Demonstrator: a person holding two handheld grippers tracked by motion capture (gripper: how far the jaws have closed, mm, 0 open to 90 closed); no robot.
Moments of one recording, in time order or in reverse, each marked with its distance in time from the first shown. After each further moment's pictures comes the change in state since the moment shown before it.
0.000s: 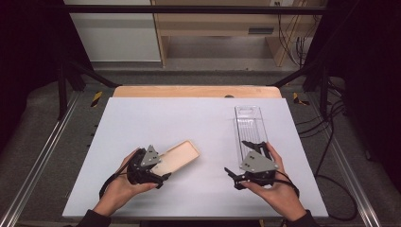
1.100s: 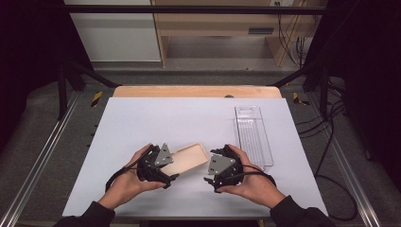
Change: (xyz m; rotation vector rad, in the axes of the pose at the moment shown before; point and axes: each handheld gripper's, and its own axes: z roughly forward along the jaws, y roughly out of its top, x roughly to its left) left arm -0.010 0.037 0.004 0.048 -0.038 0.136; right arm 0.029 0.025 0.058 0.140 0.245 -0.215
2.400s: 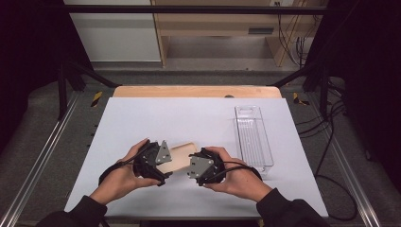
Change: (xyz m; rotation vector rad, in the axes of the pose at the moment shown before) left arm 0.006 0.013 -0.020 0.128 0.041 0.104; right arm 0.006 0.047 0.013 -0.044 0.056 -0.172
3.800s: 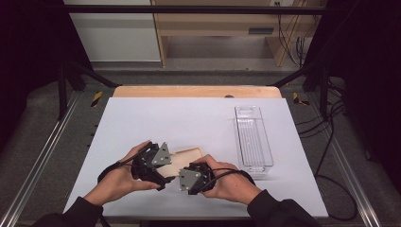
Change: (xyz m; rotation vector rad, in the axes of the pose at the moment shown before) left arm -0.008 0.007 -0.014 -0.070 -0.096 0.009; right arm 0.022 0.012 0.022 0.001 0.058 -0.143
